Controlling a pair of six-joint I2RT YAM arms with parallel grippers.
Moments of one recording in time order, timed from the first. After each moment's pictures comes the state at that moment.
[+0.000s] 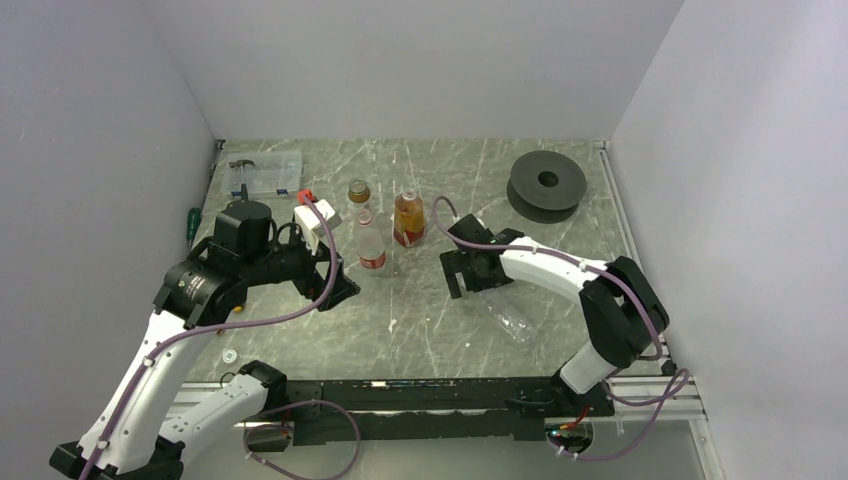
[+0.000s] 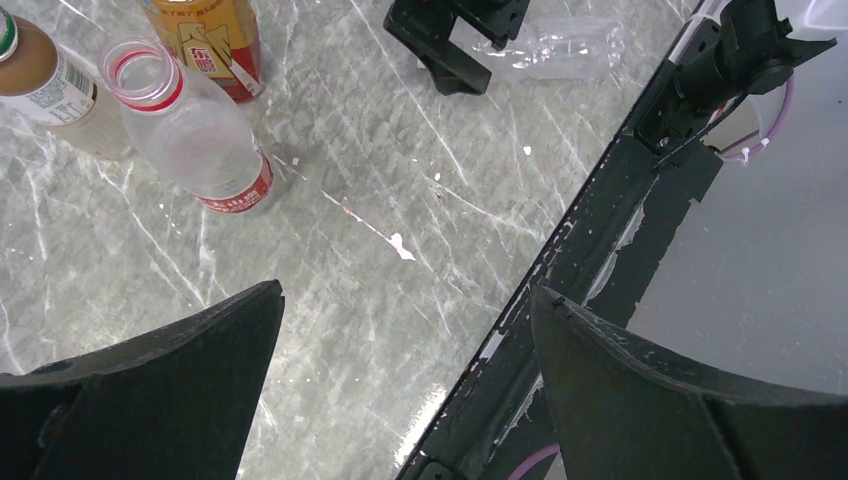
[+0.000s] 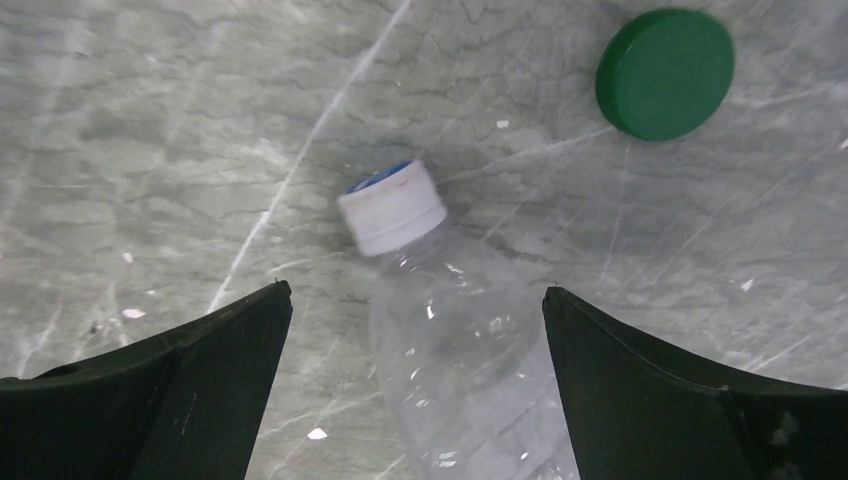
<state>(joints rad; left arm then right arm) -0.45 0.85 1.19 -0.92 0.52 0.11 0.67 1.57 0.98 -0.63 0.17 0.38</state>
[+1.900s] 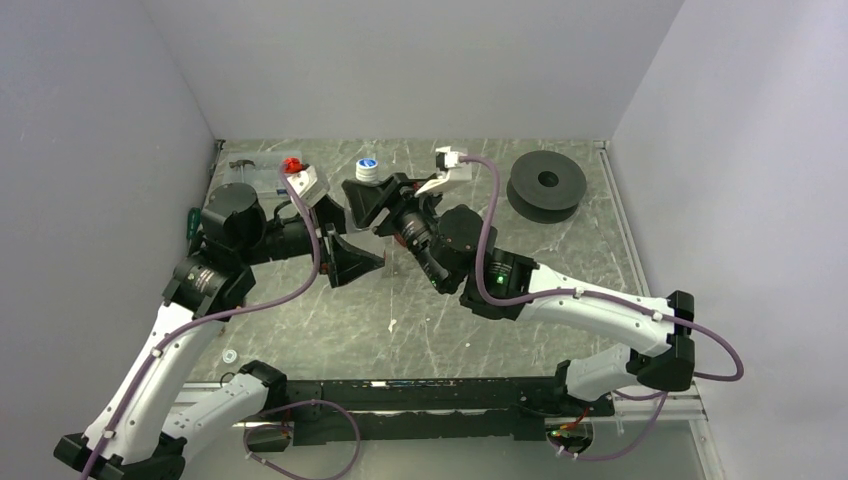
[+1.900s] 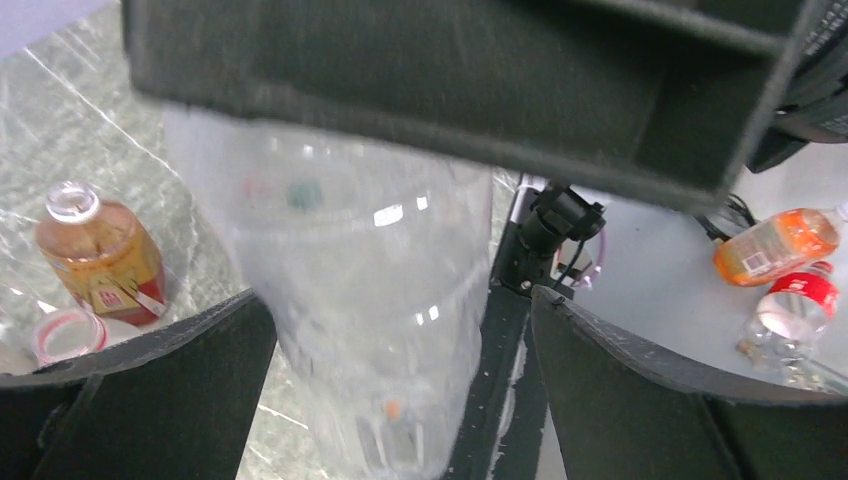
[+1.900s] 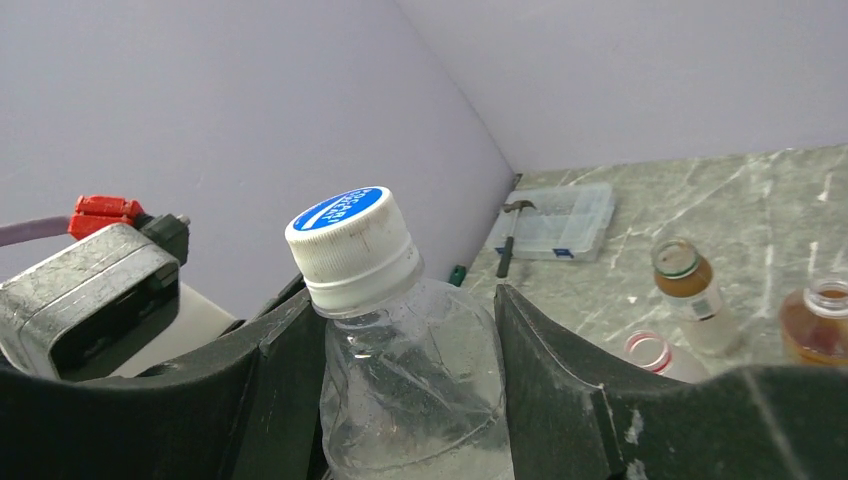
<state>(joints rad) -0.45 0.88 1.16 -0.44 0.80 -0.19 1.26 1.37 1.42 0.15 0.70 0.54</state>
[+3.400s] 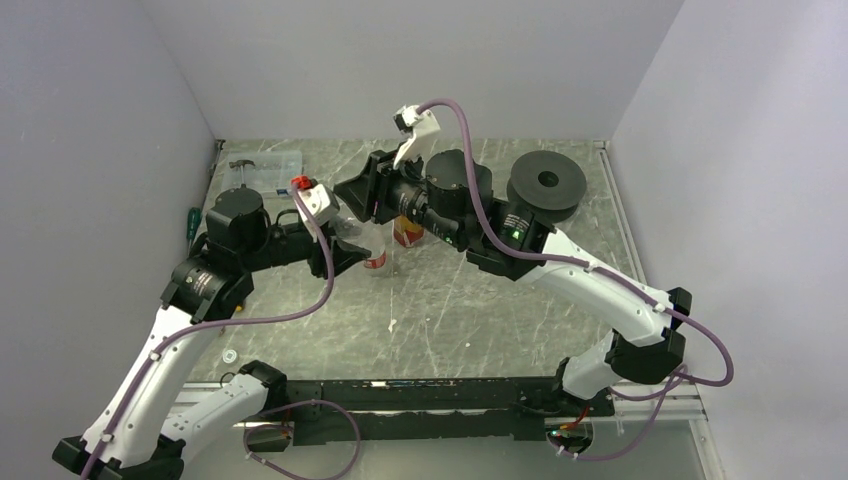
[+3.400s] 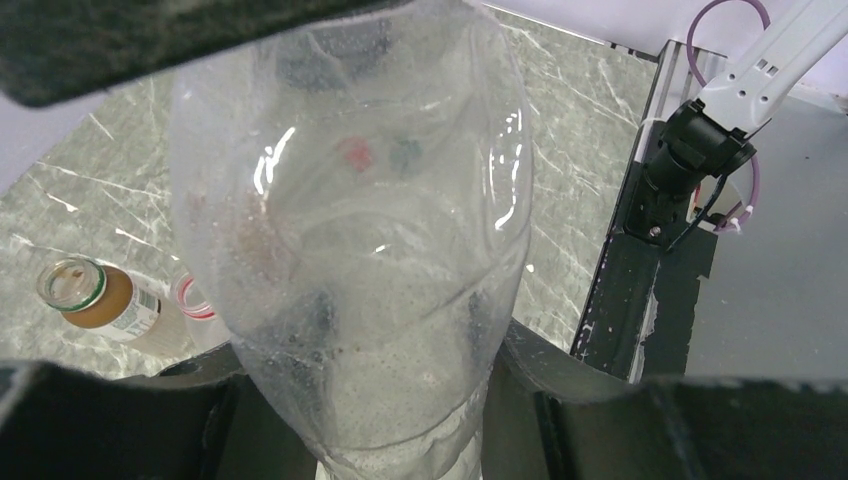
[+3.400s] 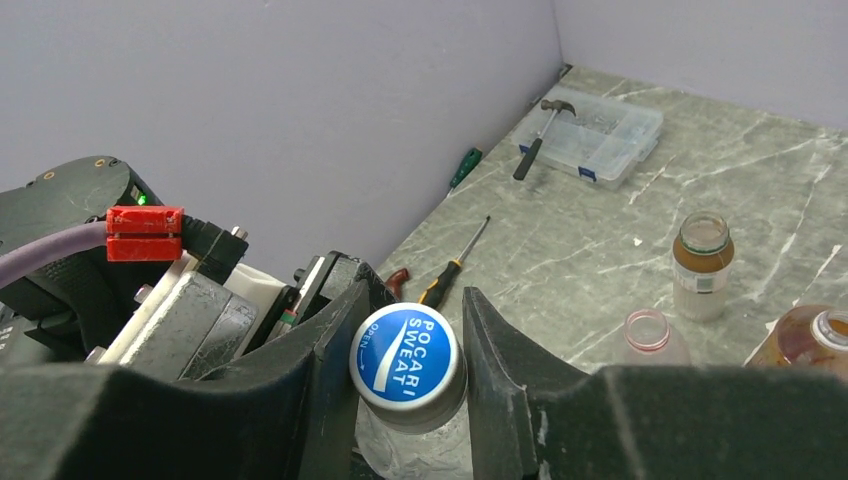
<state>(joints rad) -0.45 0.86 1.16 -0.57 0.67 0.14 1.13 1.50 1.81 -0.36 0.23 0.47</state>
